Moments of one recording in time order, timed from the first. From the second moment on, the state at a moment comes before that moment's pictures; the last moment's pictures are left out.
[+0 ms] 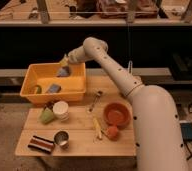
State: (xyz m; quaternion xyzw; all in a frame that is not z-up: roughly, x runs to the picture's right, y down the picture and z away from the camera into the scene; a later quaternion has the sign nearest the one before) arm -0.166 -0.143 0.844 0.25 -0.31 -0.73 0.55
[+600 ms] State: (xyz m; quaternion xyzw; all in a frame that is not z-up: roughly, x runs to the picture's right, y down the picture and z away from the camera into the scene) arm -0.174 -0.101 0.871 0.20 -0.33 -0.69 0.61
